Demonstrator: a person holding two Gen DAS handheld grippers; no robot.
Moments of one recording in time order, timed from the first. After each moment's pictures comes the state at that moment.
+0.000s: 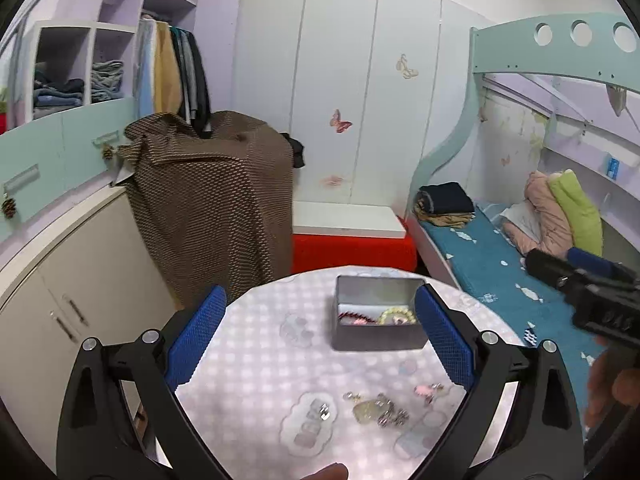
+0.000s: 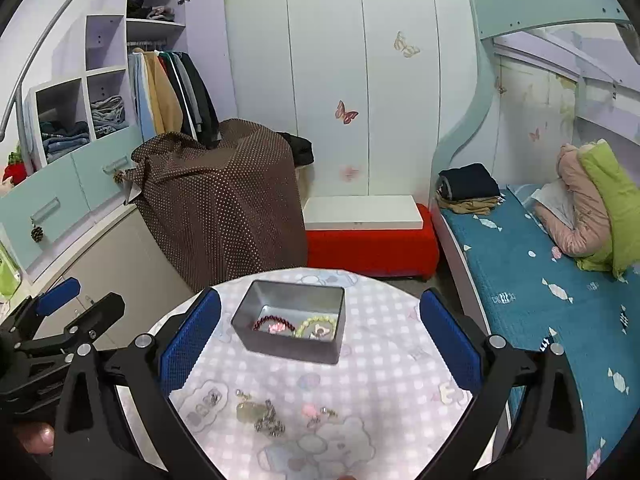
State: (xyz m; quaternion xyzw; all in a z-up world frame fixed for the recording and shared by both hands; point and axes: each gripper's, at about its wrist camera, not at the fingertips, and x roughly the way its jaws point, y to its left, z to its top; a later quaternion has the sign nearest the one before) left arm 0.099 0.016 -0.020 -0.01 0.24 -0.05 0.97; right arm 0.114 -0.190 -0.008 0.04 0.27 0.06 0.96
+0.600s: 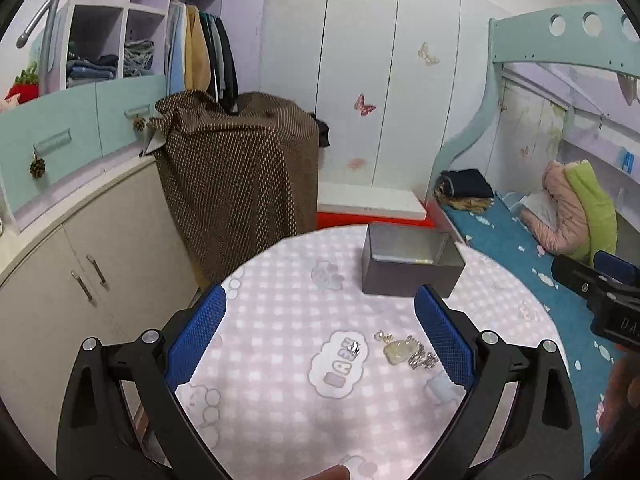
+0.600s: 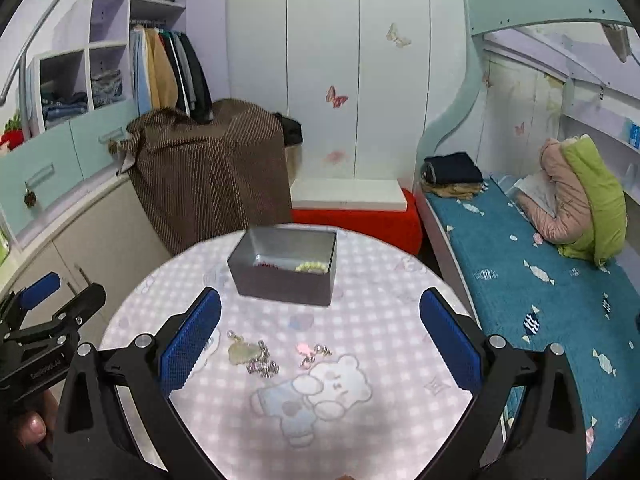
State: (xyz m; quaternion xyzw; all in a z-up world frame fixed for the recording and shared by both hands) left arm 0.050 0.039 -0.069 -0.02 0.27 -0.02 0.96; right arm 0.069 -0.171 -0.055 0.01 0.29 0.03 0.96
